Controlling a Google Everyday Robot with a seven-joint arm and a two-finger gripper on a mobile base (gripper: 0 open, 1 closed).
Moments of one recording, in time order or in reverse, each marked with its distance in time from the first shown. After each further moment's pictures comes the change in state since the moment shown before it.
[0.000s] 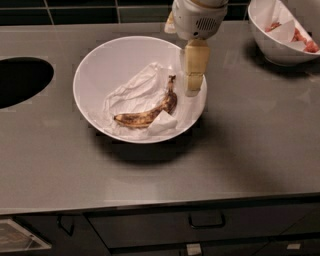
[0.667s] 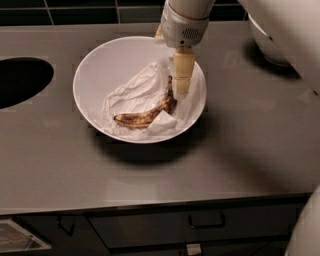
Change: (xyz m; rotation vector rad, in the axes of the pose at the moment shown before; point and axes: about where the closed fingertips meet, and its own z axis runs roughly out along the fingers) arm -0.011 -0.019 0.042 -0.068 -0.047 -0.029
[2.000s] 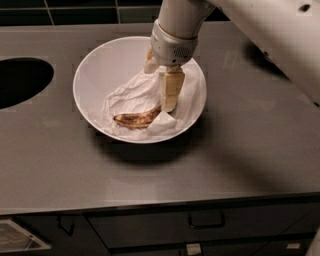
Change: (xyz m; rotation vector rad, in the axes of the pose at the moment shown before) arm -0.027 0.027 0.030 -0.066 -0.048 -0.094
